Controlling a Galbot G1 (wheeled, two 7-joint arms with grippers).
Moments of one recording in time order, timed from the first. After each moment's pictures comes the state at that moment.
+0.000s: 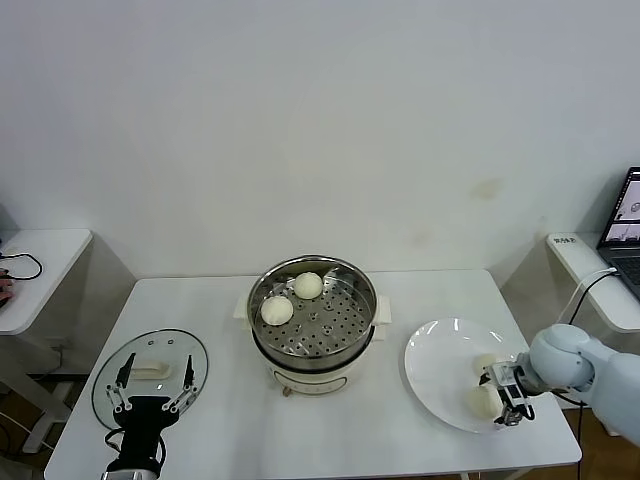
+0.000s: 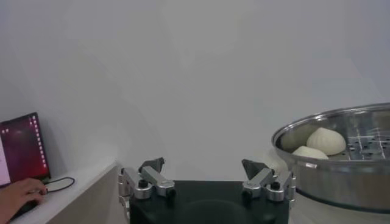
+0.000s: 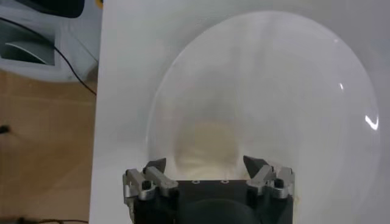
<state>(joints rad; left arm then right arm) 1.82 -1.36 -0.61 -2.30 0.07 0.07 -0.20 -0.39 0.38 -0.60 1.66 -0.20 -0.31 -1.01</state>
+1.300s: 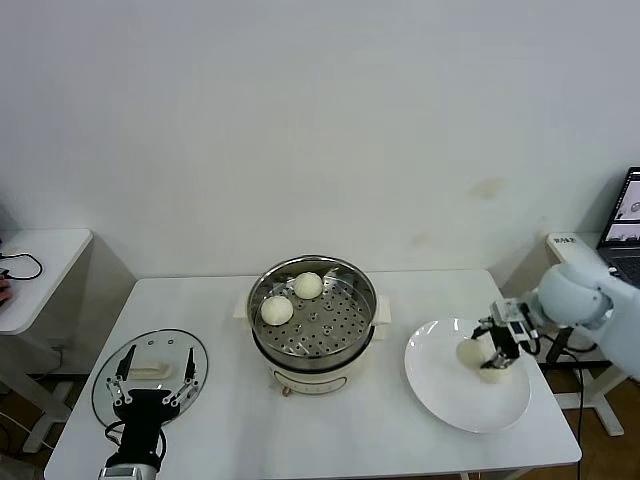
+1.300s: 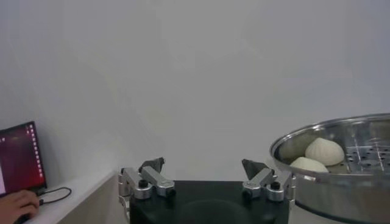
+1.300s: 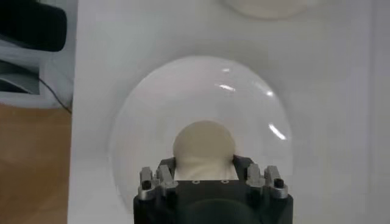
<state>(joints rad) 1.80 -1.34 -0.60 -2.32 0.07 0.07 -0.20 0.06 0.38 -0.77 1.68 0.02 -0.35 -1.12</state>
